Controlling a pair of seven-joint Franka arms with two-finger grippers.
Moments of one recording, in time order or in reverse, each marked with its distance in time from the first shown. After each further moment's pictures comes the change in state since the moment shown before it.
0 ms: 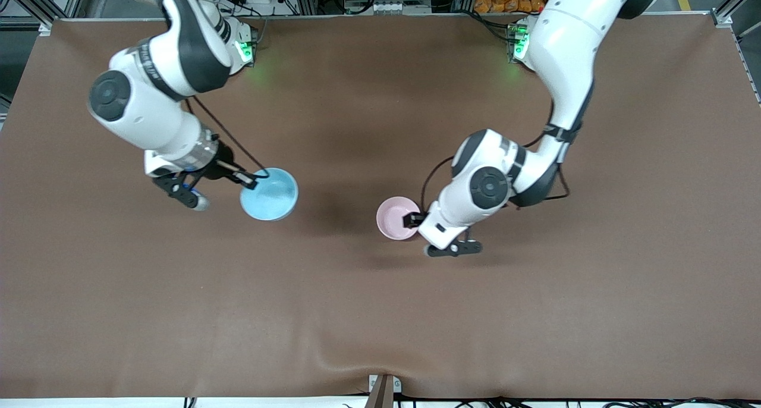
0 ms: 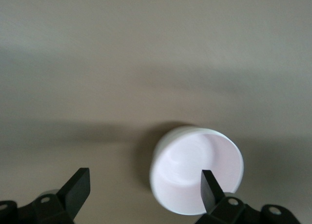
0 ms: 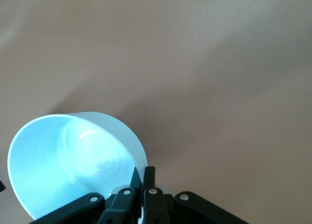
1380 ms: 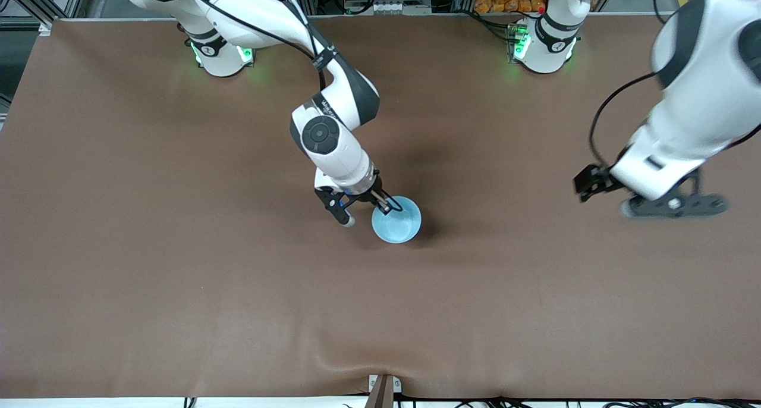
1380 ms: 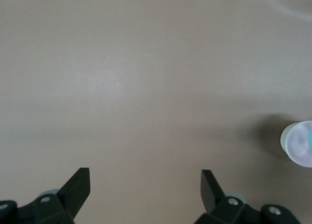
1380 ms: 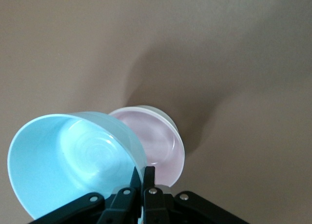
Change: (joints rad) left arm 0.311 -0.480 0.011 0.005 0.201 -0.467 0.309; right arm 0.338 0.537 0.002 0.411 0.038 0.262 0.575
